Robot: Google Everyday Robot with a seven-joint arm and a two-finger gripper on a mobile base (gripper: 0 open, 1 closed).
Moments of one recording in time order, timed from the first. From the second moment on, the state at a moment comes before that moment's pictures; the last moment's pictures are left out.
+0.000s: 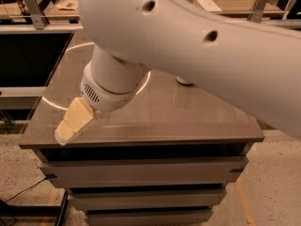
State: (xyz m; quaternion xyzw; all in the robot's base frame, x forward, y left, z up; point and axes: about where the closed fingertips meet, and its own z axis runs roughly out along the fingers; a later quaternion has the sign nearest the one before) arm 0.435 0.108 0.900 -0.41 0.88 0.13 0.20
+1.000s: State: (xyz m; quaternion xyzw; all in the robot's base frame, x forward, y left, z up) arm 0.487 0.053 0.867 -0.27 0.92 0.14 0.25
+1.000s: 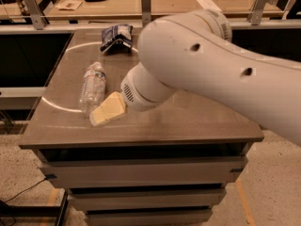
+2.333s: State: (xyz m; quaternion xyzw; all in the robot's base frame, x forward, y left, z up) arm 0.491 0.099 0.904 -0.26 0.90 0.20 0.29
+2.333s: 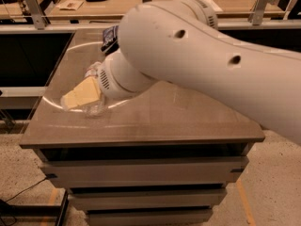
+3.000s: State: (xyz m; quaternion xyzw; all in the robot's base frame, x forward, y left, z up) arm 0.494 0.158 0.892 -0.25 0.91 0.19 0.28
